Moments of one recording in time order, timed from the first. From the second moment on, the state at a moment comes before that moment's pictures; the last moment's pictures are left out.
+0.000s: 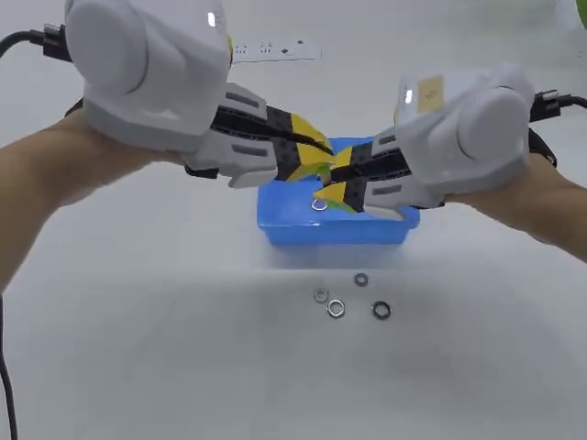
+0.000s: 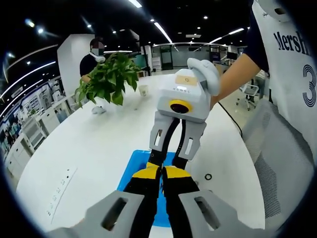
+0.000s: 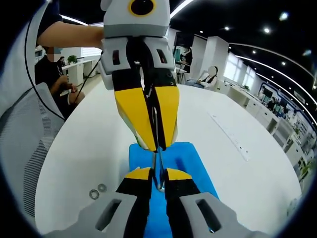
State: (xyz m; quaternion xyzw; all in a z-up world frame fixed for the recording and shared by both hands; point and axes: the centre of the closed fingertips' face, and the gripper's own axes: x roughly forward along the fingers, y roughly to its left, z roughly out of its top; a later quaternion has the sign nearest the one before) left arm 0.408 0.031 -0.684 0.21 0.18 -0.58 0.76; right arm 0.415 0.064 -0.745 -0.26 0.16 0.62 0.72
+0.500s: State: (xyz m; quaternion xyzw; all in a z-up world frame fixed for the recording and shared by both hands) left arm 0.420 0.025 -0.710 0.21 0.20 -0.59 0.76; right arm 0.425 0.057 -0.771 -0.26 0.19 0.62 0.72
